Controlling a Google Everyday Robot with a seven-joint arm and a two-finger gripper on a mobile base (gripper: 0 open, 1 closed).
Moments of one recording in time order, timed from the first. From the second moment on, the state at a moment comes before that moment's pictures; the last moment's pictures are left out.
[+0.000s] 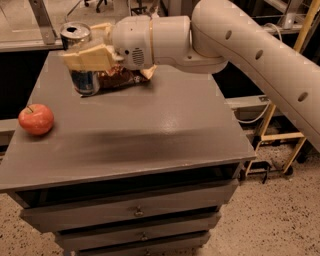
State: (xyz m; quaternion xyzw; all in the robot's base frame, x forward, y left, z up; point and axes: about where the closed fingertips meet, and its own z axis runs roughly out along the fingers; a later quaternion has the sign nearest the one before) arm 0.536 0.144 1.040 -0.53 0.50 0.44 0.53
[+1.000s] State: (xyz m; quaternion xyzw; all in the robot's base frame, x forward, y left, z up) arm 0.563 0.194 0.953 -0.53 0.53 0.44 0.50
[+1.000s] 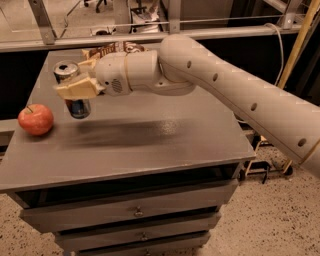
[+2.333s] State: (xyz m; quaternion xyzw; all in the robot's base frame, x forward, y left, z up) arm 0.563 0.242 0.907 -0.51 0.54 0.46 0.49
